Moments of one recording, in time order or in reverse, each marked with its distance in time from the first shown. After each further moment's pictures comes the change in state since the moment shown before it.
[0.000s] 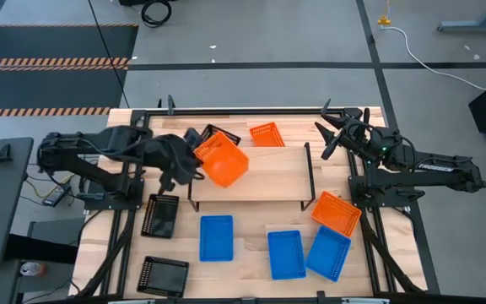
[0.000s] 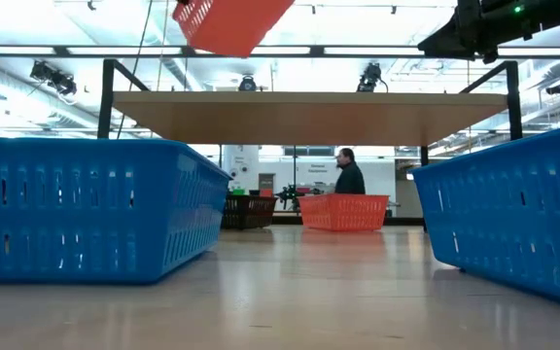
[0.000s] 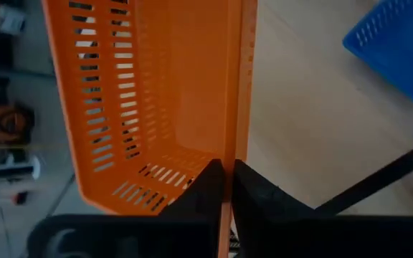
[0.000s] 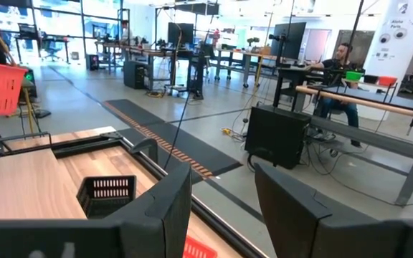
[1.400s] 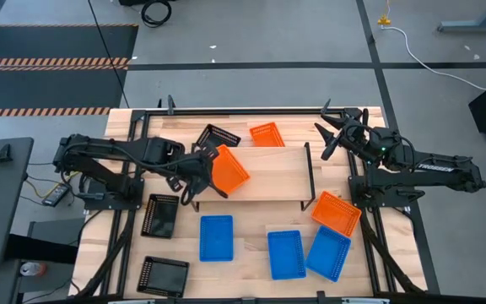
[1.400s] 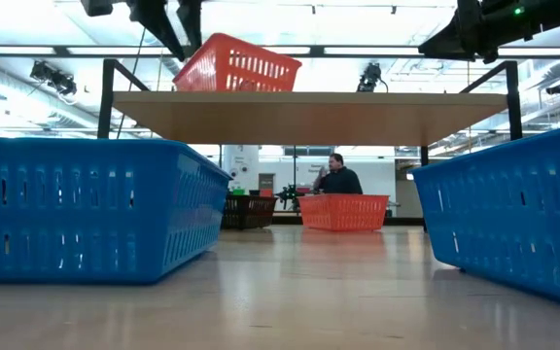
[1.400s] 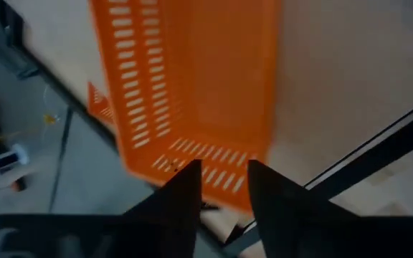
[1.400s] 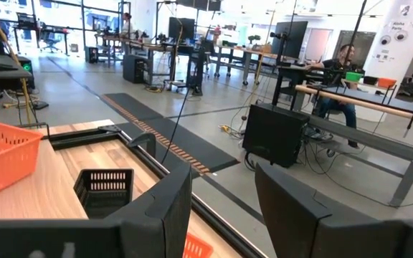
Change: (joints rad) left arm -0.026 0.185 0.000 -0.117 -0.161 0.091; right arm 0.000 0.000 0.000 -0.017 0.000 -0.018
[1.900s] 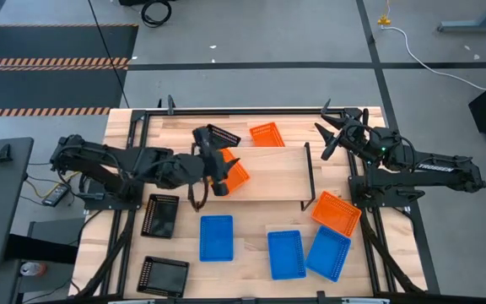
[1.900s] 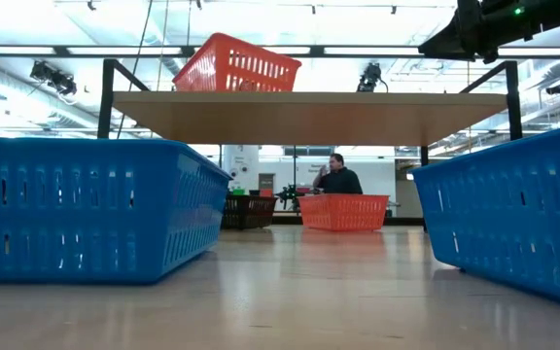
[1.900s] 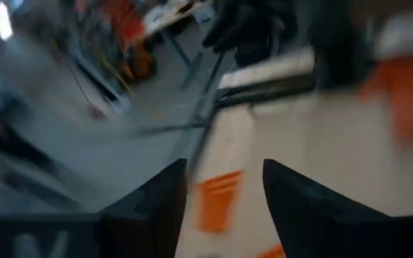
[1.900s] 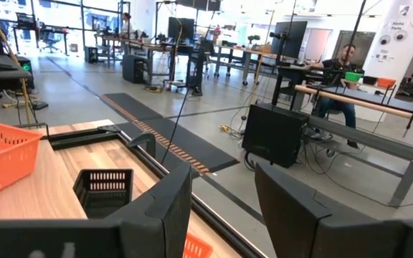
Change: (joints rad) left arm -0.128 -0.026 0.001 0.694 -0.334 -0.836; right arm 0.000 0.000 0.000 -0.001 0.000 0.000
